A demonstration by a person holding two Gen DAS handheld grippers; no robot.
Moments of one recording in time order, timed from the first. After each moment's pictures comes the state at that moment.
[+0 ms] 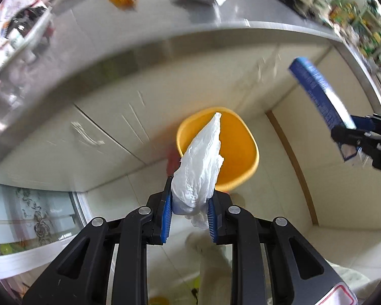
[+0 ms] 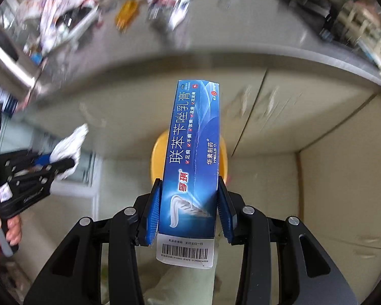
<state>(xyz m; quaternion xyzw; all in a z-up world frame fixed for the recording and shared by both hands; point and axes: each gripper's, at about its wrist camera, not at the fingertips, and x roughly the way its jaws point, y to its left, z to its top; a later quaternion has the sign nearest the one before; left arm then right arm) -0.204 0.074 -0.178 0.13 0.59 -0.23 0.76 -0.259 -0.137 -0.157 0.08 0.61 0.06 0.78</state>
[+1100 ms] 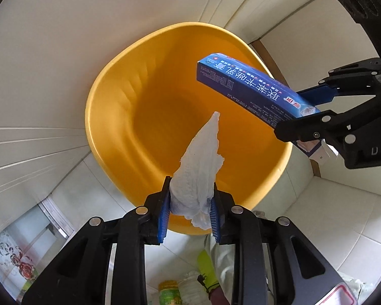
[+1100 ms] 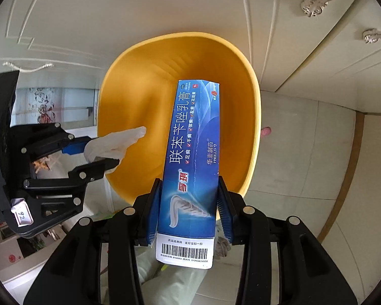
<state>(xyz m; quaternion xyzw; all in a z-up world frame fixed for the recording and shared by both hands) -0.139 -0.023 -0.414 0.18 0.70 -0.30 0.62 -0.154 -0.169 -0.421 0.13 0.75 0.16 0.63</state>
